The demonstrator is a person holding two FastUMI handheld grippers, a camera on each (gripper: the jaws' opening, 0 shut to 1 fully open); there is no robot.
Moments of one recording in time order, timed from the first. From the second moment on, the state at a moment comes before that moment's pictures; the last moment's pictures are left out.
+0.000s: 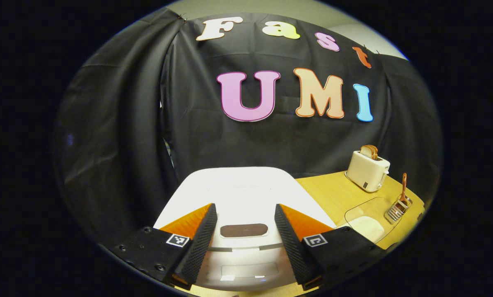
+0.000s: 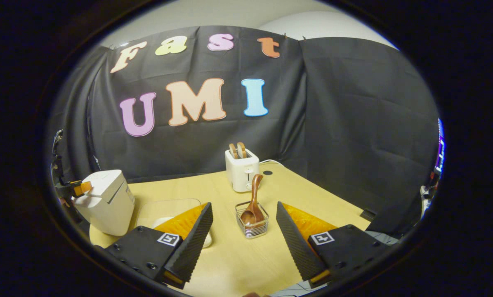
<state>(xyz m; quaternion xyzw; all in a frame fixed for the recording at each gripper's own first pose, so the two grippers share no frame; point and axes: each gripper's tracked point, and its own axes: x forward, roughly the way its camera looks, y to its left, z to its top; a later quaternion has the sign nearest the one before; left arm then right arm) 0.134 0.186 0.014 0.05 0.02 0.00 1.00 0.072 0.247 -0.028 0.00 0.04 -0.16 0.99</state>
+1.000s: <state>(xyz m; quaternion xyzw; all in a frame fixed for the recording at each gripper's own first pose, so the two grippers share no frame) 0.130 0.181 0.016 0.03 -0.02 0.00 1.00 0.085 0.281 -0.029 0.00 0.05 -0.10 0.99</state>
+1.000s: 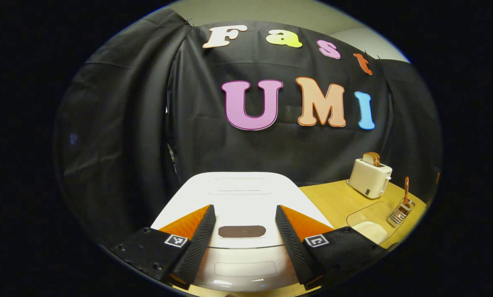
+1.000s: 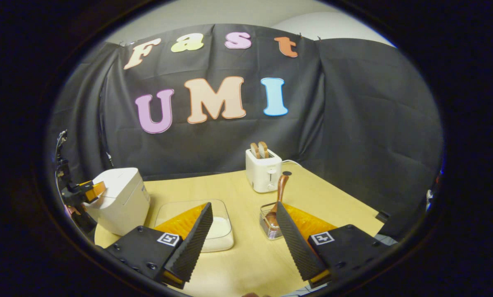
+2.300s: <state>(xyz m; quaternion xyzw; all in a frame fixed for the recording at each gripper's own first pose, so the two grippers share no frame) -0.008 0.089 0.032 -0.02 -0.03 0.07 1.00 0.093 0.269 -0.013 0.02 0.02 -0.04 1.00</state>
